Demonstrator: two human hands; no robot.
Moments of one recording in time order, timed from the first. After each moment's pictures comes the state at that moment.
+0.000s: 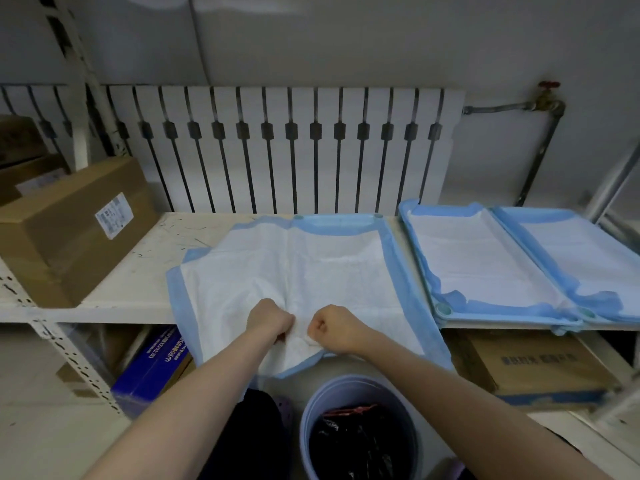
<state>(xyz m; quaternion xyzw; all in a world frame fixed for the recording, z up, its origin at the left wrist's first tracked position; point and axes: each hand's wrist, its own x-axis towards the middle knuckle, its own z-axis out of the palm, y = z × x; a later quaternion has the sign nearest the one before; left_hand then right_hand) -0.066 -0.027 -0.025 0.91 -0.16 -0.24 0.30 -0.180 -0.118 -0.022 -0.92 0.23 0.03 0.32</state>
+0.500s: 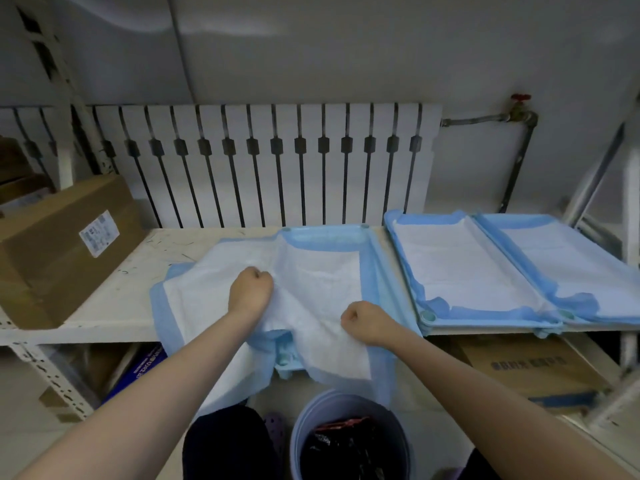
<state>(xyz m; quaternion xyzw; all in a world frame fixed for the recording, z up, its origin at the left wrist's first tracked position) -0.067 -0.040 0.034 0.85 -0.21 -0.09 0.48 -0.219 -0.175 -0.012 -0.89 0.34 -0.01 0.30</state>
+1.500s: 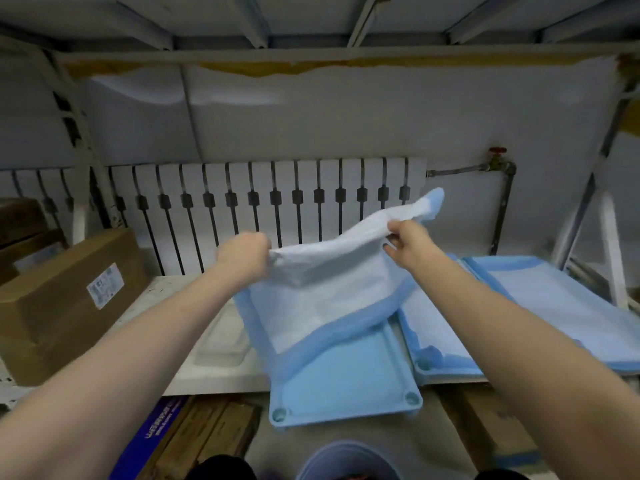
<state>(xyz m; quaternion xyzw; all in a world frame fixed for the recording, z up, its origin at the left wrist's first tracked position) -0.044 -0.060 0.178 0.90 -0.41 0.15 0.04 -0.206 -0.267 0.171 -0.43 0.32 -0.41 0.74</state>
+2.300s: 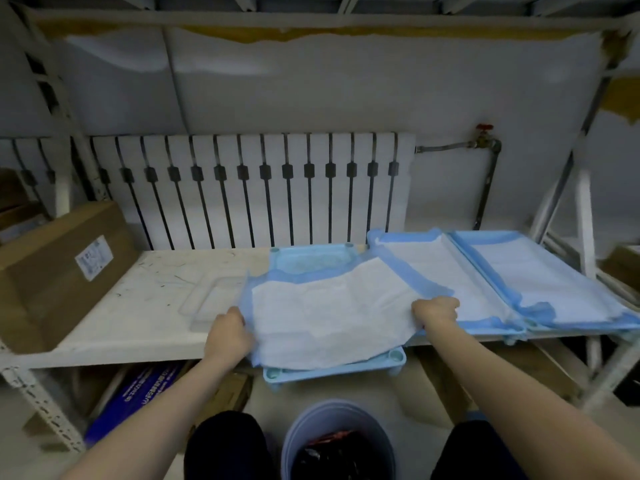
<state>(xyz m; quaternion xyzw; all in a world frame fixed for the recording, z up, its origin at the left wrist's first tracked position) -0.058 -0.006 0.005 0.93 -0.28 -0.06 0.24 -0.291 -0.257 0.015 -0.50 0.66 -0.31 0.47</state>
